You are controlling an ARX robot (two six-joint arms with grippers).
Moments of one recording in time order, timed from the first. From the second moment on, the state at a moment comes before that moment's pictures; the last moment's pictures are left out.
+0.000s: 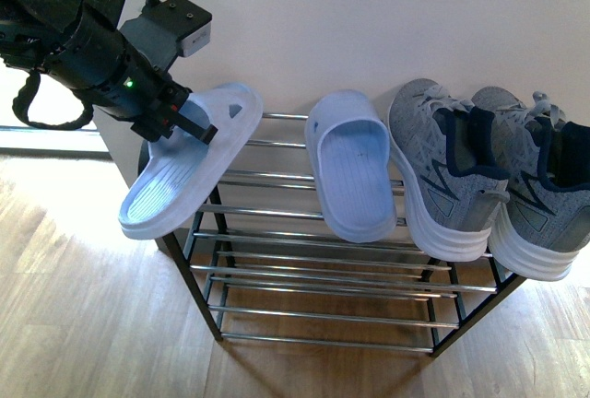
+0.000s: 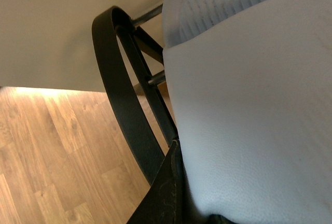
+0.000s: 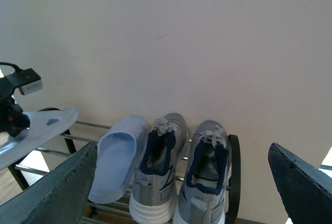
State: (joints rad) left arm -0.25 2.18 1.29 -0.03 -0.02 0.37; right arm 0.00 0.00 0.03 0.00 0.00 -0.01
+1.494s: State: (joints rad) left arm -0.32 2.17 1.32 -0.11 -0.08 -0.05; right arm 0.00 0.00 0.03 0.00 0.00 -0.01
